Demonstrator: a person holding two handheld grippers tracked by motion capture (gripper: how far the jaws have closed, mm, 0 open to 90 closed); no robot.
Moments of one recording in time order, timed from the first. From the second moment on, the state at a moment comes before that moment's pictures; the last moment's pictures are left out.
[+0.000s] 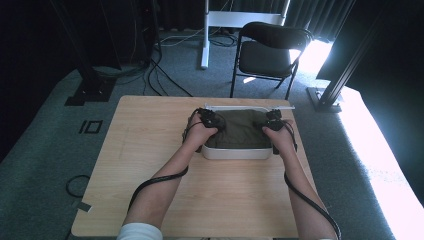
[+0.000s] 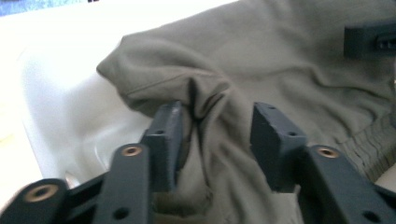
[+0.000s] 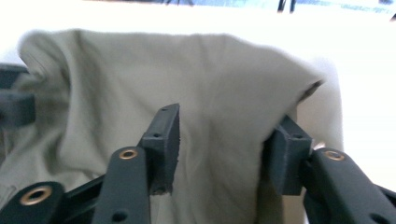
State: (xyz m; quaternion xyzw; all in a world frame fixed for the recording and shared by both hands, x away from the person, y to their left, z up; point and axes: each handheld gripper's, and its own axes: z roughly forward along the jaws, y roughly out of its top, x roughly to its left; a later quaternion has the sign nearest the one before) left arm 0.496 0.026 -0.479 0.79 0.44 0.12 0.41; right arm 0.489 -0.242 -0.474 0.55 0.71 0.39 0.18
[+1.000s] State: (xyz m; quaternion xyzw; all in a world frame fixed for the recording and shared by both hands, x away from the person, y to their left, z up) left arm 0.460 0.057 -0.464 0.77 0.41 0.14 0.47; right arm 0.452 -0.236 -0.456 0.49 0.71 0.45 0.21
